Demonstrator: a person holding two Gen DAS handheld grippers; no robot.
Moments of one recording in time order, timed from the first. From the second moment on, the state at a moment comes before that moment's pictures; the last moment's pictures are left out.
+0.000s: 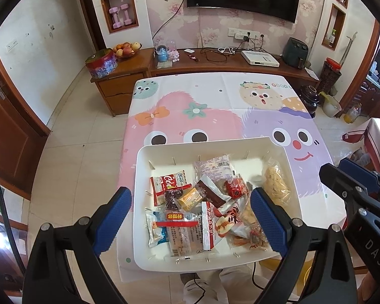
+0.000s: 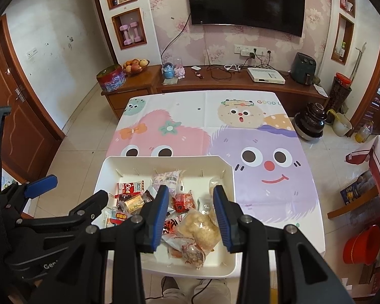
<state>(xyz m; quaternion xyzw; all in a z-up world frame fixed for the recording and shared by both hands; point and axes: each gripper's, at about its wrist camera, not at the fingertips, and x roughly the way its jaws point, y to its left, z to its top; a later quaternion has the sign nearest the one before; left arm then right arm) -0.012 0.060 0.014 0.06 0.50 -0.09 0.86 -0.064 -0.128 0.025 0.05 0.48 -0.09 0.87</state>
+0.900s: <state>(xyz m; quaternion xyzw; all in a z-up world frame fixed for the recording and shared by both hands) -0.012 0.061 0.014 0.06 0.50 -0.09 0.86 -0.066 -0.128 0.026 0.05 0.48 -0.09 0.87</state>
